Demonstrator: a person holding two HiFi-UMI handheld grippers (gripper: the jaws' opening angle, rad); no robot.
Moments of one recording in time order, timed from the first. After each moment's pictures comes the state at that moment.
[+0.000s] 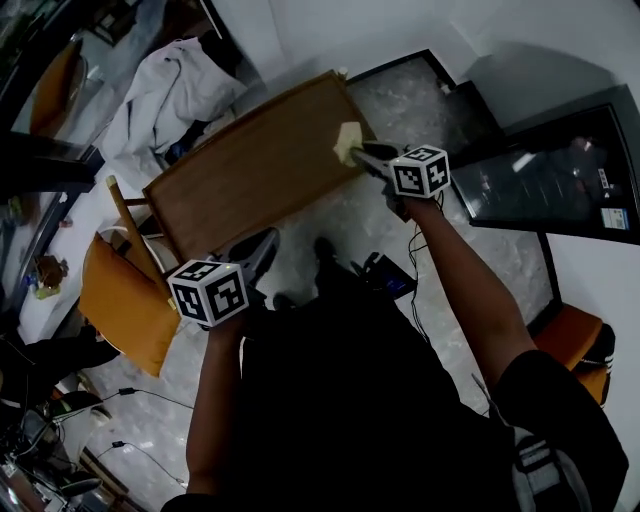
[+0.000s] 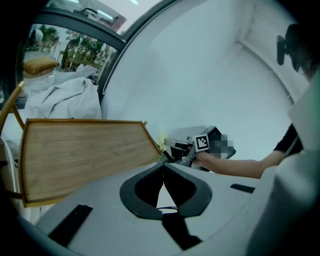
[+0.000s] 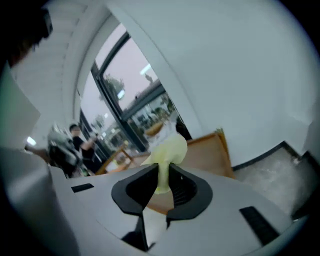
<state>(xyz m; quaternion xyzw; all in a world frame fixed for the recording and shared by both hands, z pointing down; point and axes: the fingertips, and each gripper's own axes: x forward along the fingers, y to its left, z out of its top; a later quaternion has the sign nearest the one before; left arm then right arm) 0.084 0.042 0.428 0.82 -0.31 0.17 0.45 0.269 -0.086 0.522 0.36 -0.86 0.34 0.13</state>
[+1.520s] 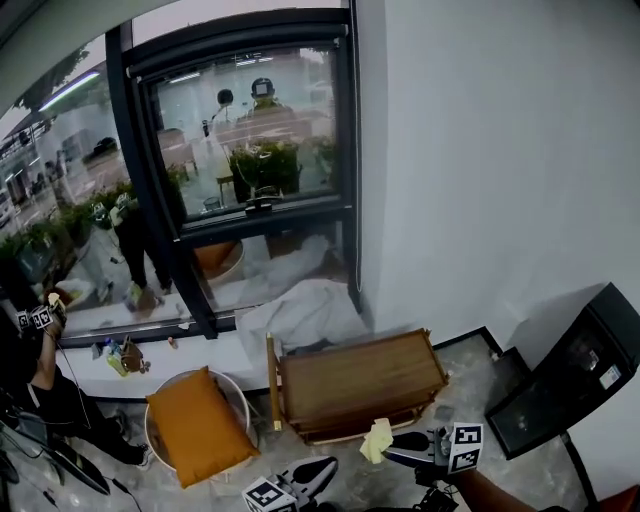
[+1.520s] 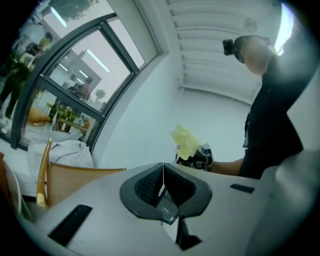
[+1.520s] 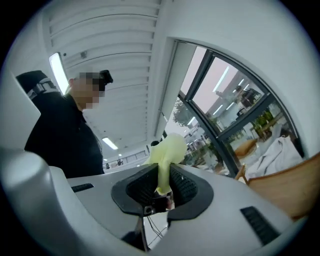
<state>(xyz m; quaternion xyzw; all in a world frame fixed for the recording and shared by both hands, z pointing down) -0.045 0.274 0.272 0.92 -0.33 -0.08 0.20 0.047 0.251 0.212 0.00 -0.97 0.22 -0.09</state>
